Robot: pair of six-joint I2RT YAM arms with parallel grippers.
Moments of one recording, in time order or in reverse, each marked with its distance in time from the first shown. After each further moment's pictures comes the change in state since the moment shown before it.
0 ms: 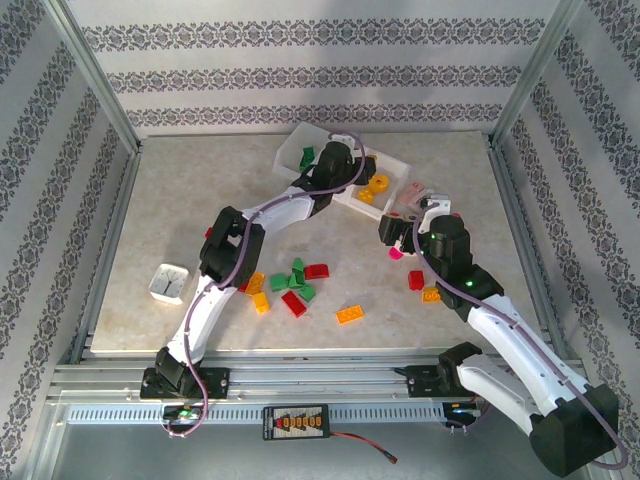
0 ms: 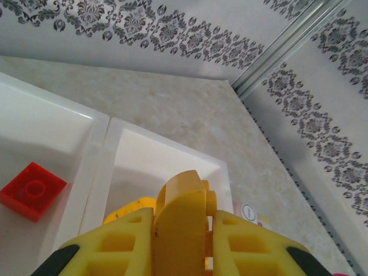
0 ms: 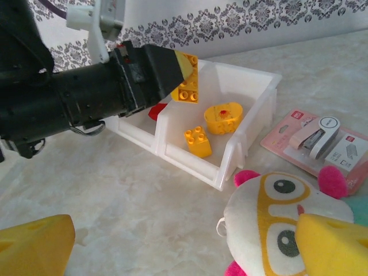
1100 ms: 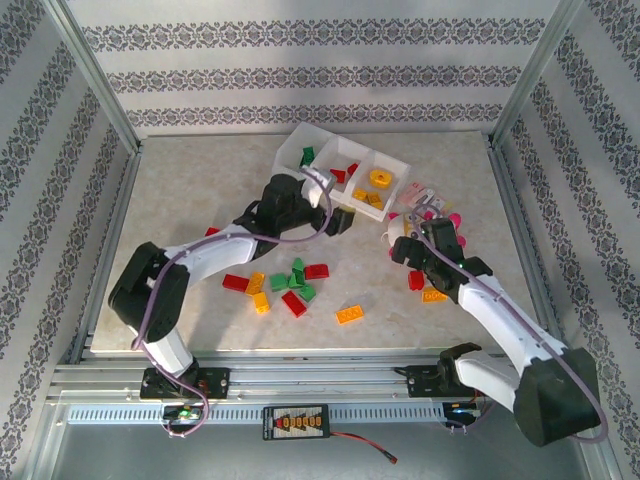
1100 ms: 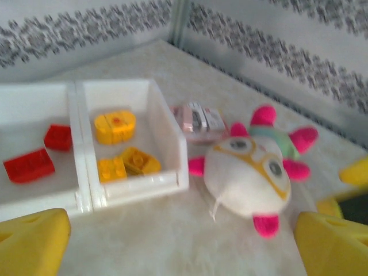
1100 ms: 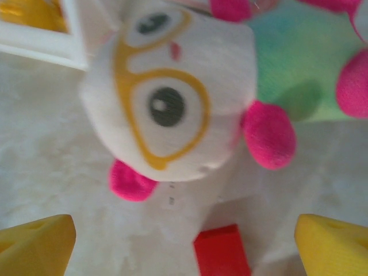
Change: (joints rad) left arm -0.001 -0.755 -0.934 0.167 0.219 0.488; right arm -0.118 0.212 -0.002 -0.320 0.024 0.168
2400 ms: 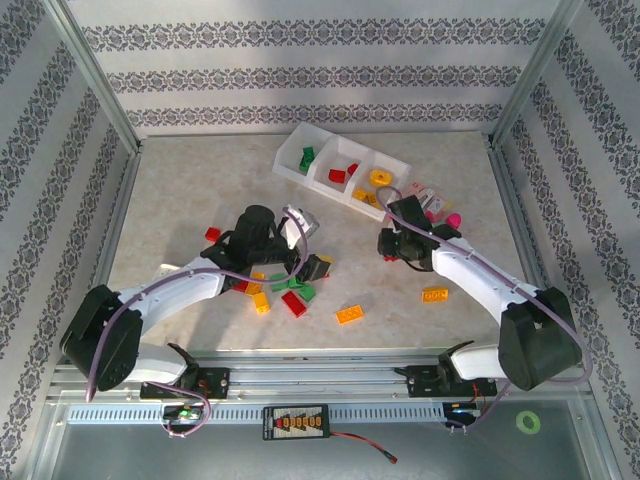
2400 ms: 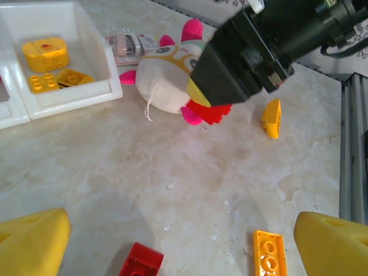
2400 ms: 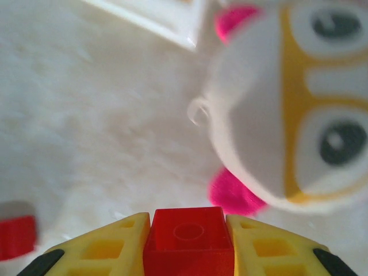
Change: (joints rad) left arm -0.013 -0.331 -0.301 -0.169 0.148 0.112; right arm 0.163 0.294 0.277 -0.031 -0.051 -0.060
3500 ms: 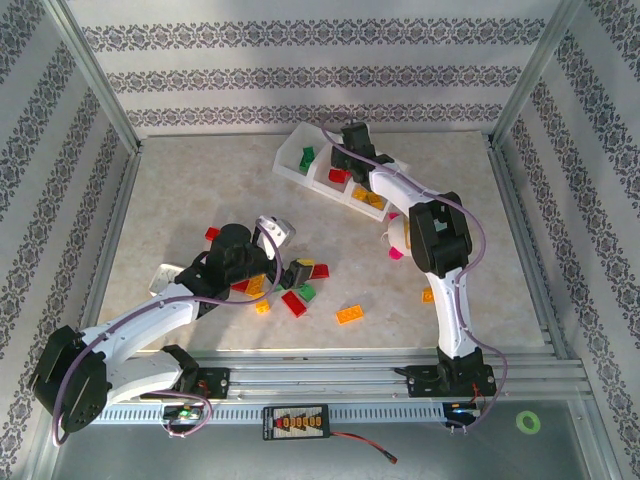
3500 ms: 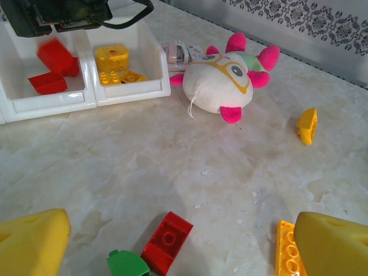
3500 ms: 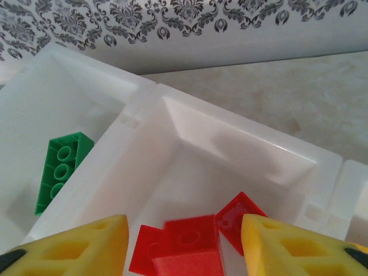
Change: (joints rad) left arm 0.000 -0.243 -0.150 -0.025 -0.182 -0.037; right arm -0.038 0.915 0.957 0.291 0.098 -0.111
